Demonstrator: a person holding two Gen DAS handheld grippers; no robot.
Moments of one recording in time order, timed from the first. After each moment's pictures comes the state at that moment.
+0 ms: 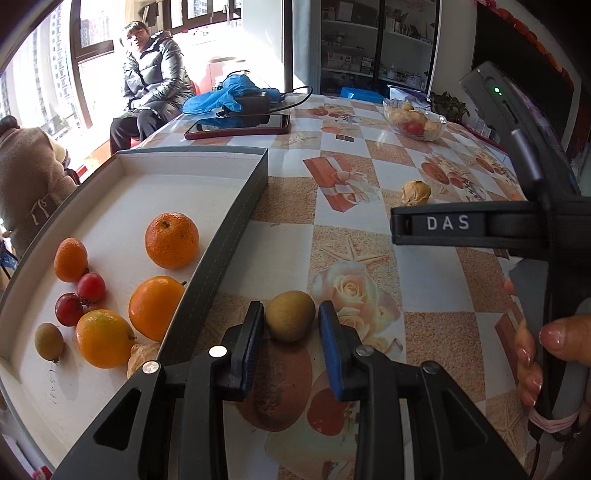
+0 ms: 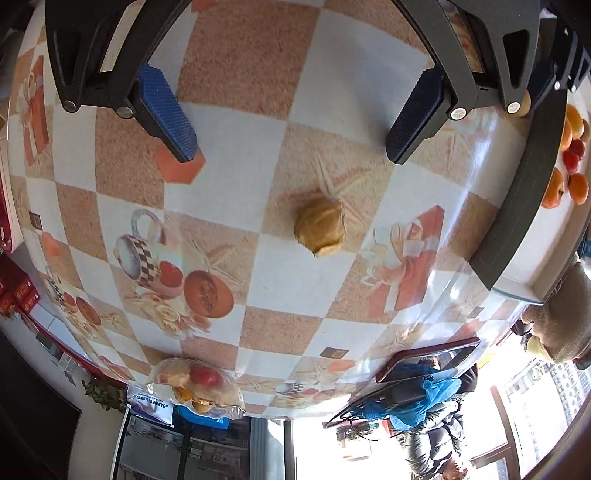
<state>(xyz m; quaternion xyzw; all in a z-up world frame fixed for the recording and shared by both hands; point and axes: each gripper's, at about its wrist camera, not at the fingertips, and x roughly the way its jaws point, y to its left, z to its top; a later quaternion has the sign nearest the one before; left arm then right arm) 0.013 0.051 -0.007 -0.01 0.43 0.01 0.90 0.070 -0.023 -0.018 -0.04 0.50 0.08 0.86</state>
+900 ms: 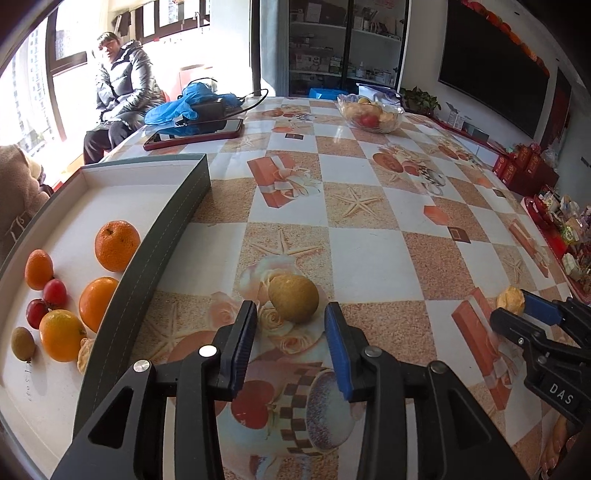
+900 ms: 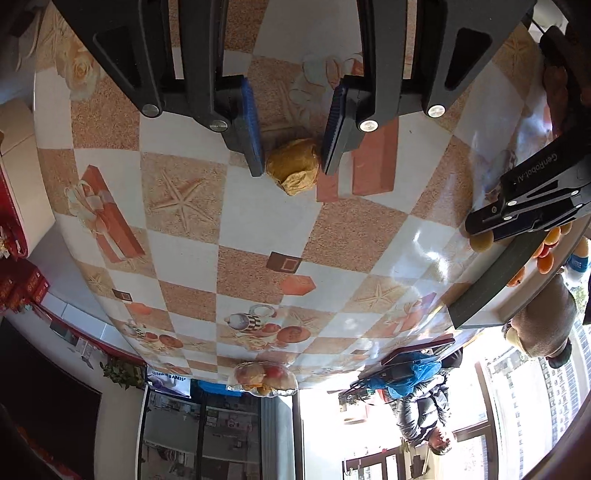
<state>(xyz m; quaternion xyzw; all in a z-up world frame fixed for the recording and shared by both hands) 0.007 0.017 -0.007 0.00 0.42 -0.04 0.91 -0.058 -0.120 -0.016 -0.03 0.43 0.09 0.90</state>
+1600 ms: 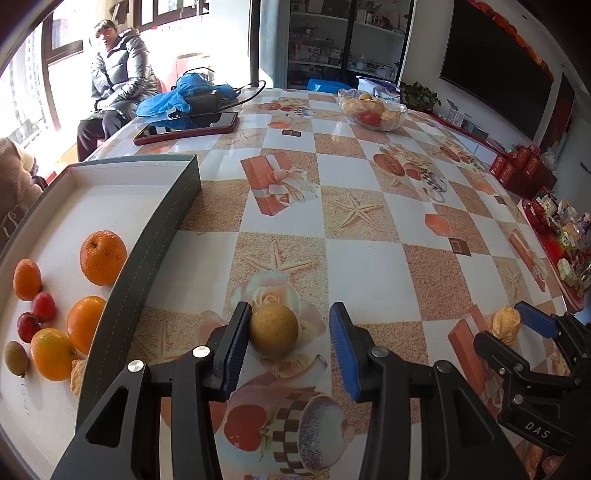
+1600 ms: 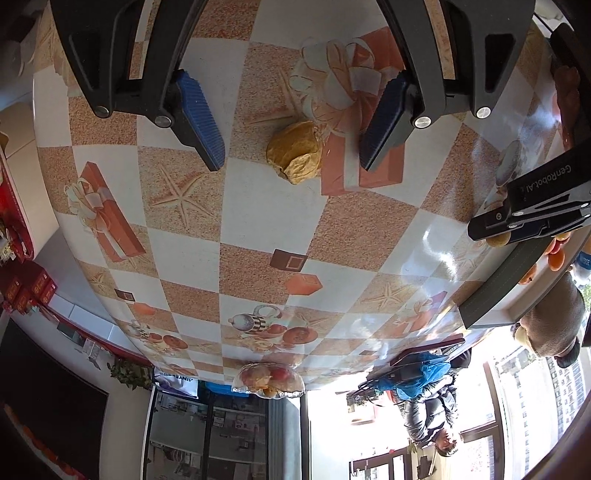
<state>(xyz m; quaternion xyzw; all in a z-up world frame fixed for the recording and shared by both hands) 0.030 0.016 -0.004 -0.02 0.45 -0.05 0.89 -0.055 -0.115 -0.021 -0.04 0.43 0.07 0.90</state>
